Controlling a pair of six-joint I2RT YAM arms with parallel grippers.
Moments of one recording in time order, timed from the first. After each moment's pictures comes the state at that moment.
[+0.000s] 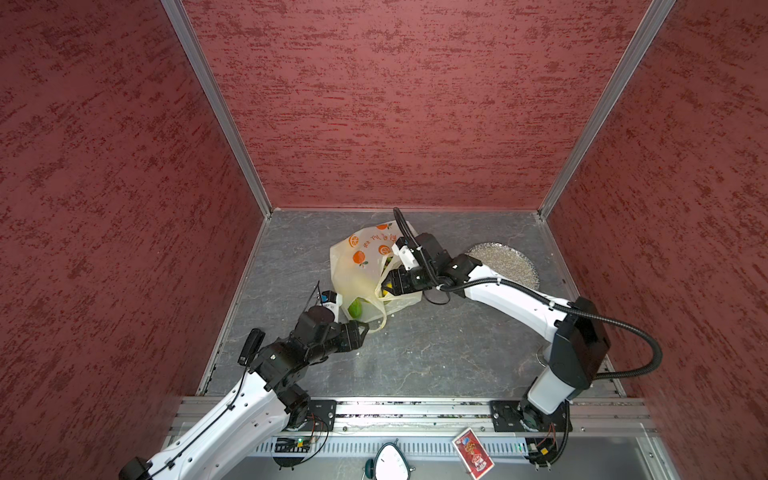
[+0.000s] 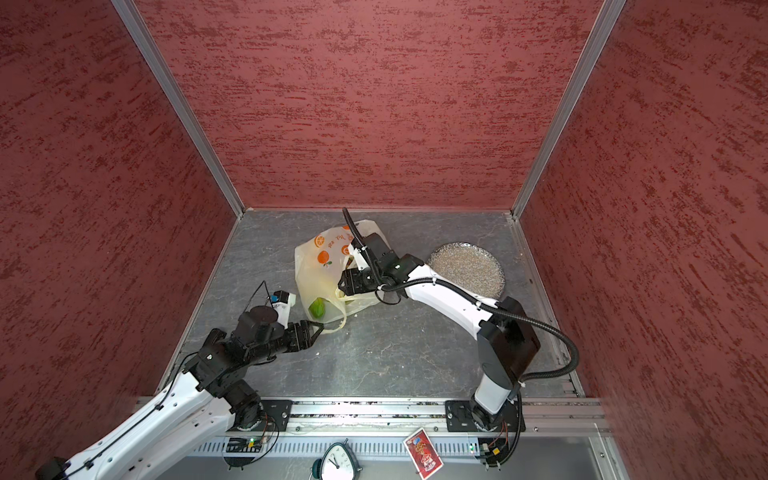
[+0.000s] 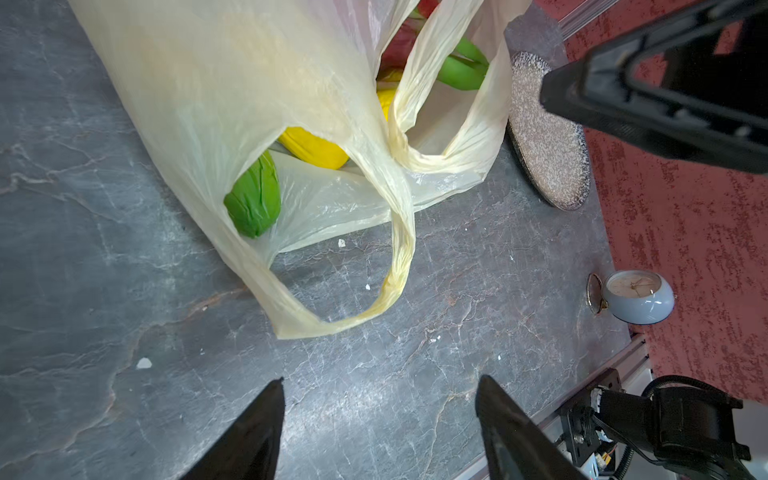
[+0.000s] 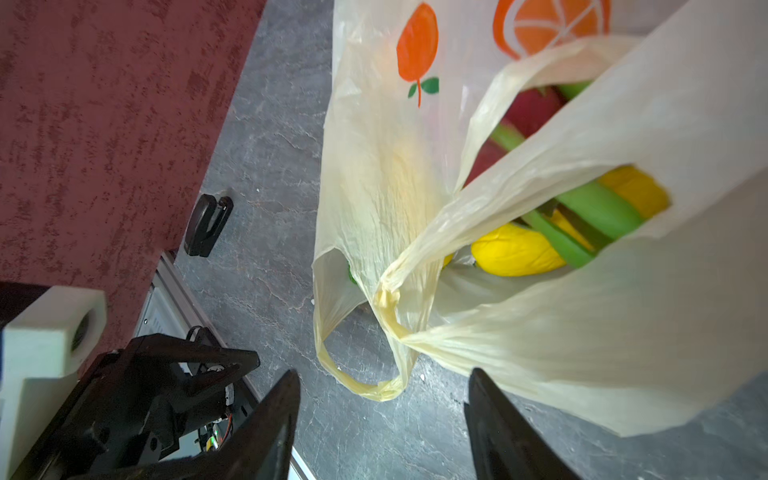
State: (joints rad) left arm -0.65 0.55 0.46 -0.58 0.06 -0.75; right arm 0.78 1.71 1.39 -0.51 -0.29 0.53
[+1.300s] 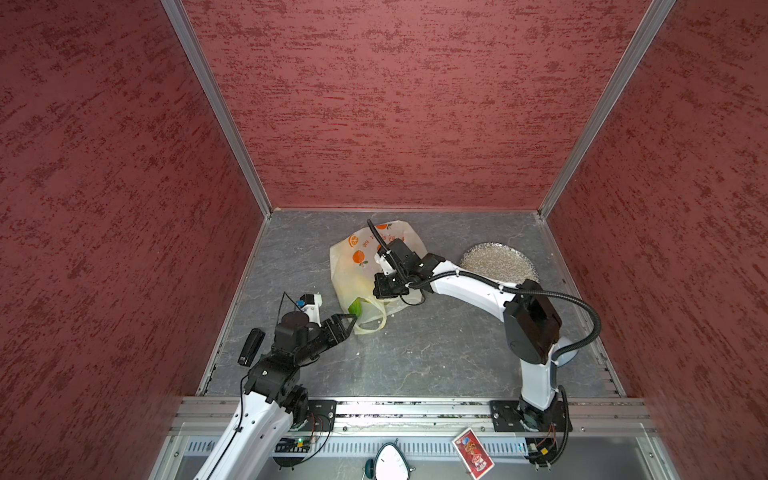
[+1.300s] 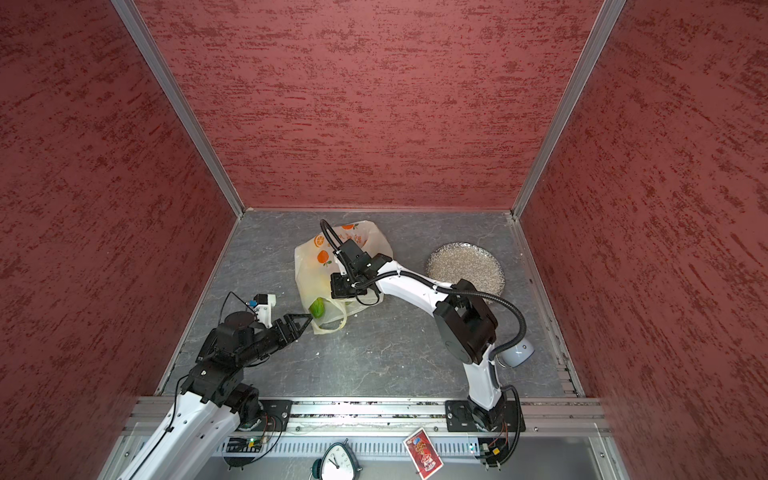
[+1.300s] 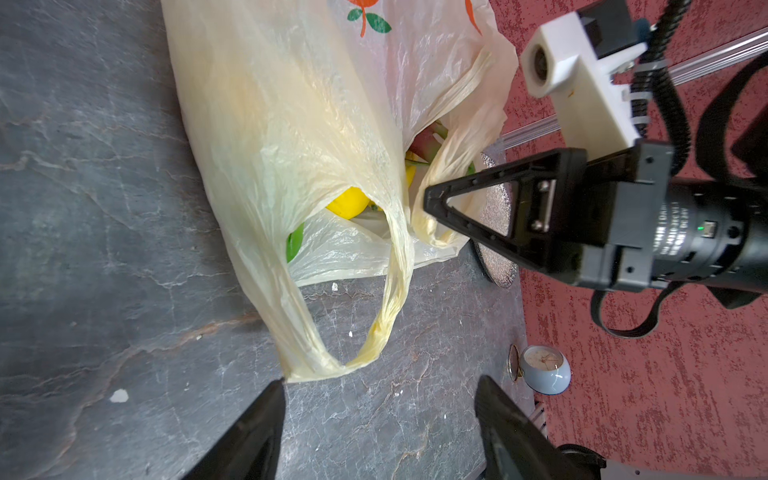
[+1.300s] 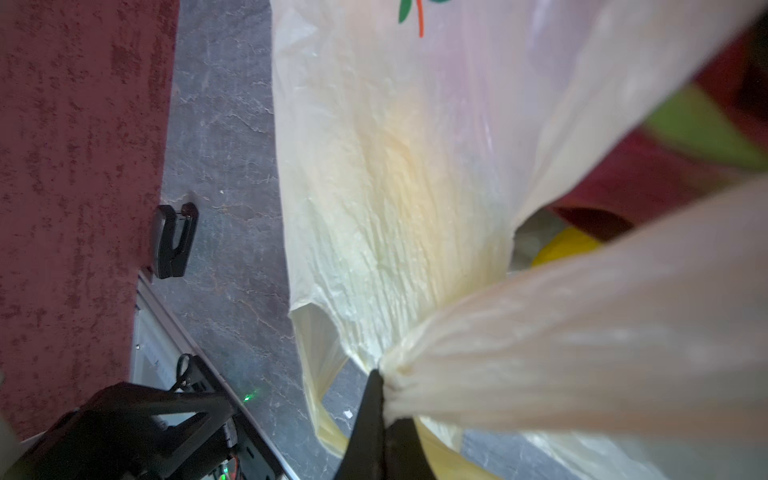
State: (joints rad) left arm -0.30 0.41 0.30 -0.42 0.36 -0.86; right arm 0.83 1.95 1.58 -0.55 -0.31 0.63
